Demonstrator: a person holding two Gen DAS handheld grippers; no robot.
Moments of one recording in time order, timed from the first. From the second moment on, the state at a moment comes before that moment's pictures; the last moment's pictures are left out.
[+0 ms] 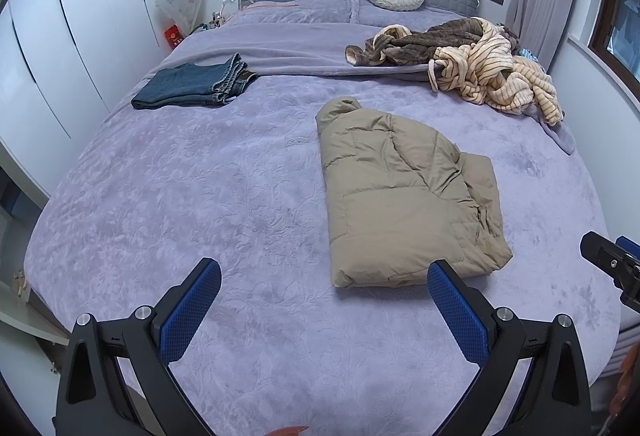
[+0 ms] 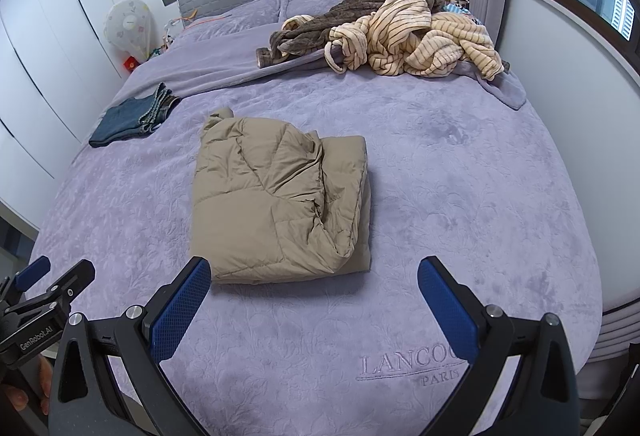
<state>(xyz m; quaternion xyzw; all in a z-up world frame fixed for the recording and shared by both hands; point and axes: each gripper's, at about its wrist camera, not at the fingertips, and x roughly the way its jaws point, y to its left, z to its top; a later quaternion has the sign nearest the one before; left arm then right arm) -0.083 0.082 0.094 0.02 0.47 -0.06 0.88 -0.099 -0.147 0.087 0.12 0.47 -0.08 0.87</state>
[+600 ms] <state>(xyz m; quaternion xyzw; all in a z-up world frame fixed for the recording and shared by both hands) -0.077 0.085 0.092 0.03 0.46 -0.06 0.88 -0.096 -0.150 0.083 0.12 0.48 -0.08 0.87</state>
